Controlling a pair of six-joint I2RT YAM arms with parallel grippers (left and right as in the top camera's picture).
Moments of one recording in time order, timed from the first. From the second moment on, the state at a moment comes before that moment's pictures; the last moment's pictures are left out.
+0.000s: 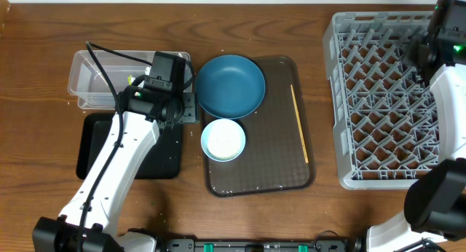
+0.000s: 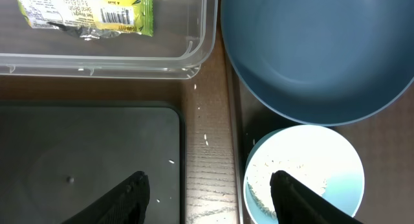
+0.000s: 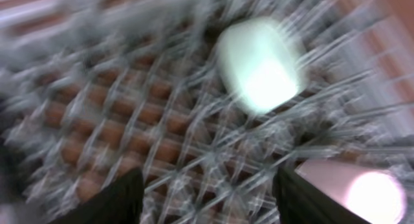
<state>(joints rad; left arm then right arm) -0.25 1.46 1.20 -0.91 -0.04 -0.27 -0.21 1.77 1.59 -0.76 0.21 0.12</state>
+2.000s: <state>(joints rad) -0.66 1.87 1.20 -0.75 0.05 -0.57 -0.08 1.77 1.59 -1.01 -0.14 0.06</state>
